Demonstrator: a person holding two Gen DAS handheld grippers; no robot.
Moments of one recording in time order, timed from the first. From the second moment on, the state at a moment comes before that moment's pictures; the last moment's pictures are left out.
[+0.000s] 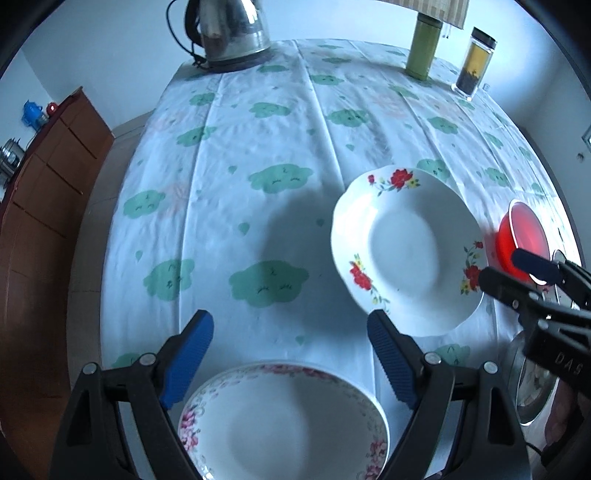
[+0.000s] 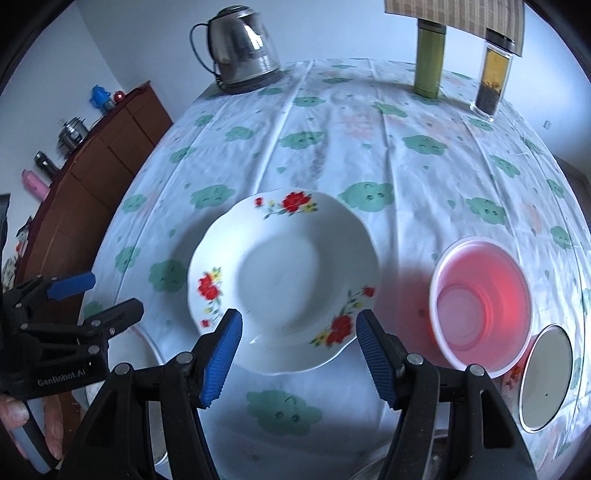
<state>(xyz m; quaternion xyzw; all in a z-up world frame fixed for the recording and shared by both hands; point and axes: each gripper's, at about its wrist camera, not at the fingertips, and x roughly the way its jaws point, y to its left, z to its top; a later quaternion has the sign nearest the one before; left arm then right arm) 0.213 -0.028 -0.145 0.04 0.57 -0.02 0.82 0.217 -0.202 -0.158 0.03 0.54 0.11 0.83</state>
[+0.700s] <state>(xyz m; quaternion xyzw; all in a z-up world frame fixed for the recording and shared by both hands) 0.255 -0.051 -0.174 0.04 0.60 -0.03 0.79 0.276 -0.229 -0.175 0.04 0.57 0.09 0.81</state>
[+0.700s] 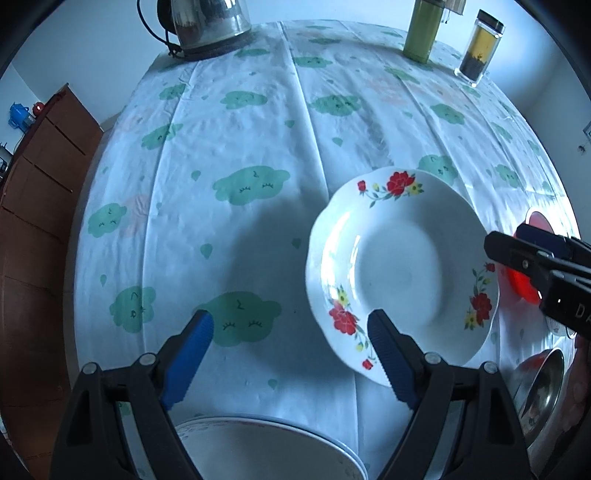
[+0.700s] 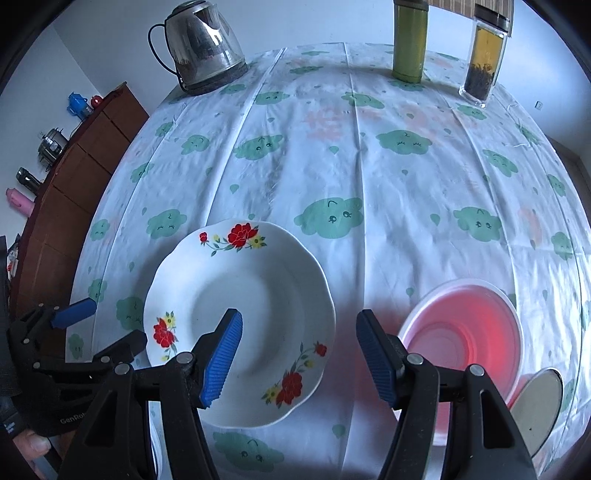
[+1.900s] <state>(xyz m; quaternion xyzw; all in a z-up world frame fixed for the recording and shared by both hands) 0.260 -0.076 -0.203 0.05 0.64 -0.06 0.77 0.301 -0.221 -0.219 -0.02 0.62 0.09 0.78</state>
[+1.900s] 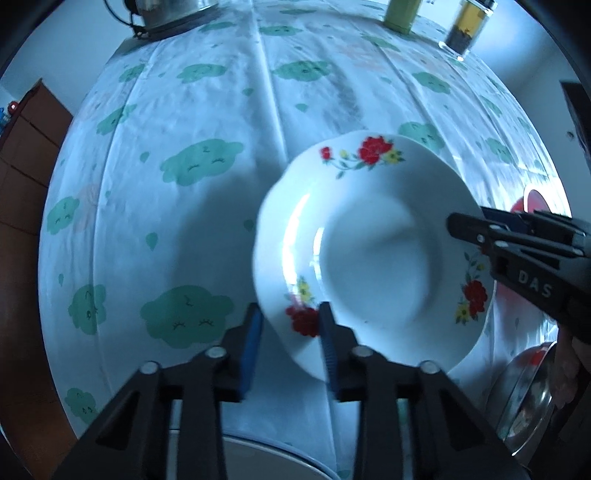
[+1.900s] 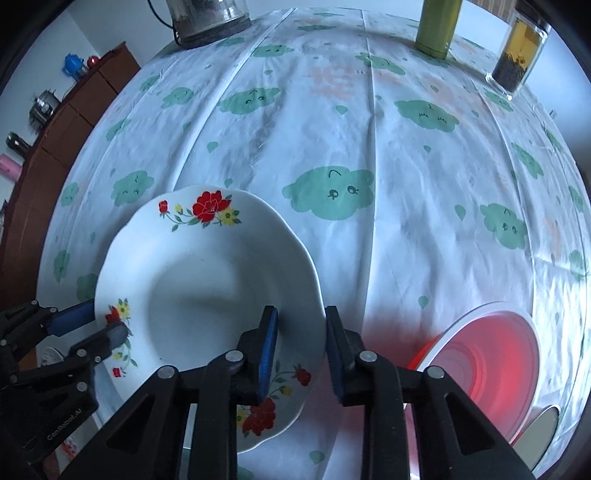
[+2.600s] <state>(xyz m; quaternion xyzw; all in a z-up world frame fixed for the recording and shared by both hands) 0.252 -0.072 -0.195 0.07 0.62 -0.04 0.78 0.298 -0.215 -0.220 -0.01 0.63 0.10 0.77</state>
